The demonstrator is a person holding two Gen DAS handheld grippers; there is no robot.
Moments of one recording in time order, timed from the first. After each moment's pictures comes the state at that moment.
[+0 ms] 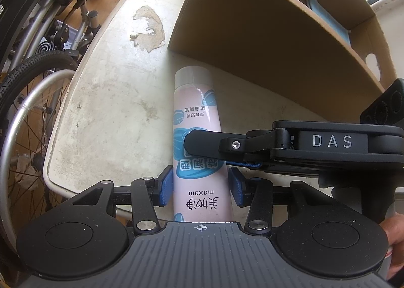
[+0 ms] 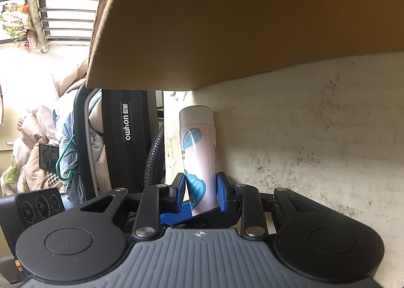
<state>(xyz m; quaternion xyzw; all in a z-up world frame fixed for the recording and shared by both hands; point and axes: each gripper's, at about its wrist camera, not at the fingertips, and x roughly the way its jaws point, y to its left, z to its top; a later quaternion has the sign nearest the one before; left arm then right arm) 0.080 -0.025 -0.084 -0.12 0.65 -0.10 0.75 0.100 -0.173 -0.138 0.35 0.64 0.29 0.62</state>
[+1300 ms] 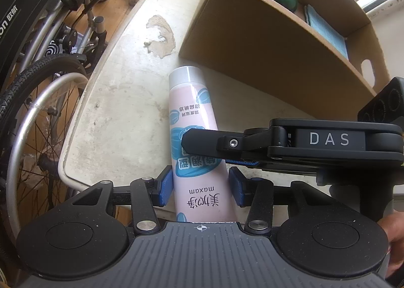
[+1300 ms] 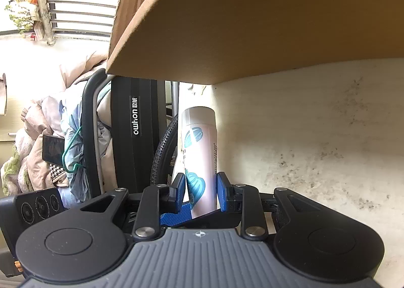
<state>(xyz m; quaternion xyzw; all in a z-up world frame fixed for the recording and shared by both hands) 0.077 -0.011 -0.073 -0.13 0.63 -0.10 0.76 0.094 -0.156 -0.123 0.34 0.64 0.30 0.62</state>
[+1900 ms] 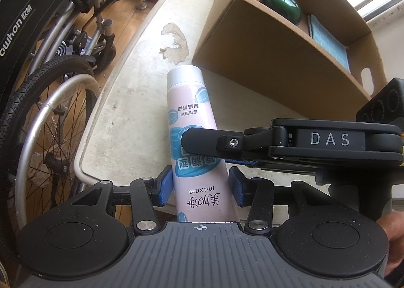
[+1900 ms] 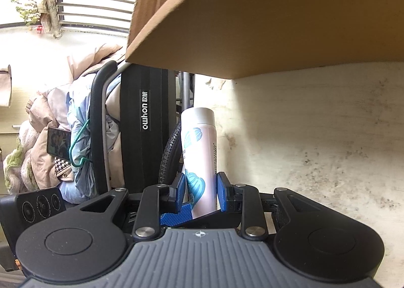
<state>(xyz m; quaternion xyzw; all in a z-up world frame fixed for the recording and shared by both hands) 0.072 0.004 -0.063 -0.14 0.62 -0.09 0.76 0.093 -0.138 -0.114 0.33 0.63 0.32 0.62</state>
